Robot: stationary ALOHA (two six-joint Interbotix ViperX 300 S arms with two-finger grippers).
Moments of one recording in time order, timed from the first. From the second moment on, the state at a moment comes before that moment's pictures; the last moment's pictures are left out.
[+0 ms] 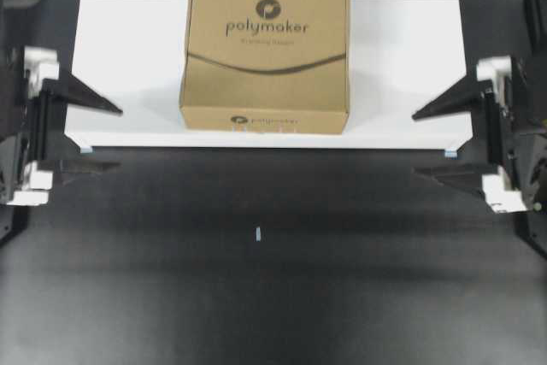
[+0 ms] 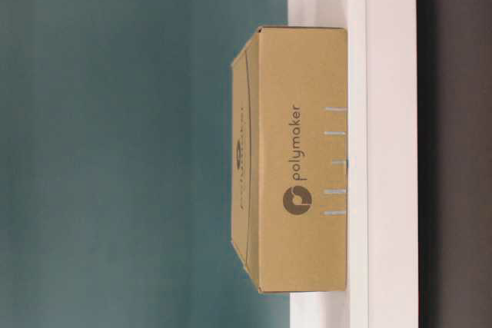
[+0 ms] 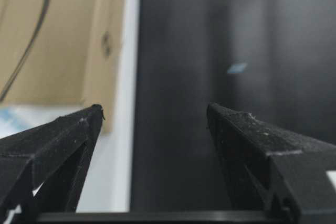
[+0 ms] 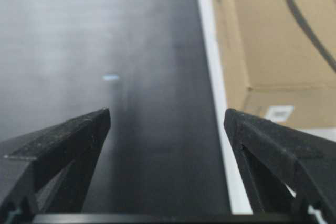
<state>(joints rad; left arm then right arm) 0.07 -0.85 0.95 0.05 0.28 0.12 -0.07 -0.82 1.00 0.39 0.25 -0.39</state>
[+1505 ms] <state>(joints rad) -0.04 -0.93 1.03 0.05 0.11 -0.11 0.02 -1.00 1.12 0.39 0.18 -0.30</state>
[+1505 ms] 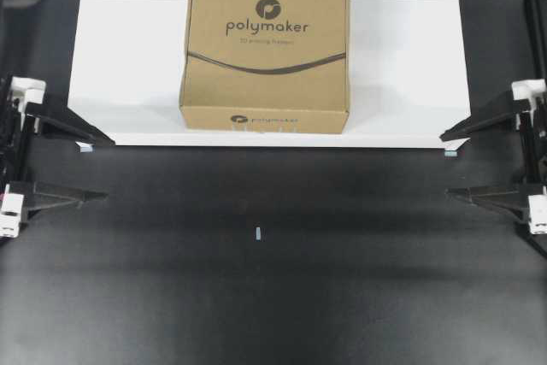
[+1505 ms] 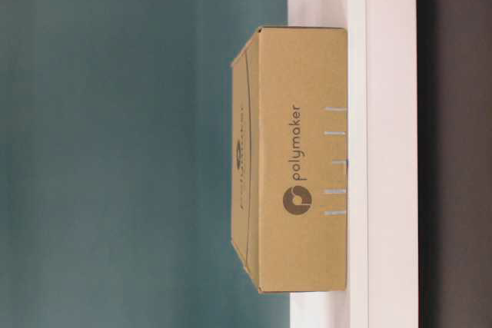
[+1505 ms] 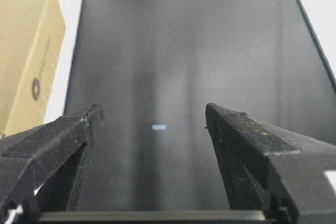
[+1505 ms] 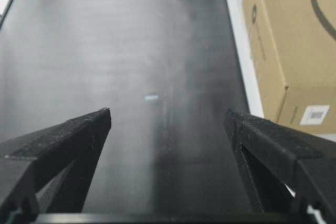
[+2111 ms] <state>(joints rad) -0.04 -0.96 1.04 0.05 0.12 -0.11 0.02 -1.03 1.15 0.39 0.15 -0.29</state>
